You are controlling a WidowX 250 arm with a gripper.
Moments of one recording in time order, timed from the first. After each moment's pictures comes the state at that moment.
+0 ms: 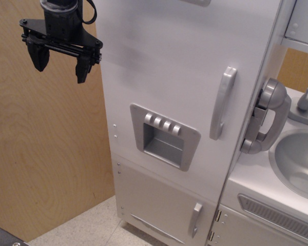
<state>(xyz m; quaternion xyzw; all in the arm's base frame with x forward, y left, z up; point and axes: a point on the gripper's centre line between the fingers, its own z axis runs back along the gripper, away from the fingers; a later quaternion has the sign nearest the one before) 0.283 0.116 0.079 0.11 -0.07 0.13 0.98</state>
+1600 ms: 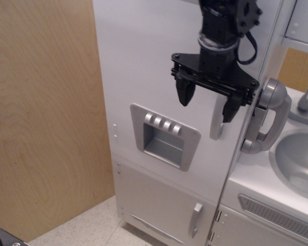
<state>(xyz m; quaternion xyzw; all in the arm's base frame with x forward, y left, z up) 0.319 -0.078 0.069 0.01 -0.10 -0.01 0.99</state>
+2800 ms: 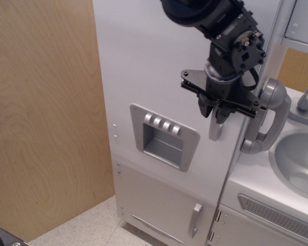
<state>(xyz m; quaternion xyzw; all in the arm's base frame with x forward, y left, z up) 0.339 -0.084 0.043 0.02 -0.20 -0.02 0.98</state>
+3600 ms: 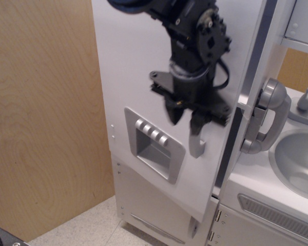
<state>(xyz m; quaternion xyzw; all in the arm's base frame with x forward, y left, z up) 0.291 -0.059 0.055 0.02 -0.14 -0.05 0.99</state>
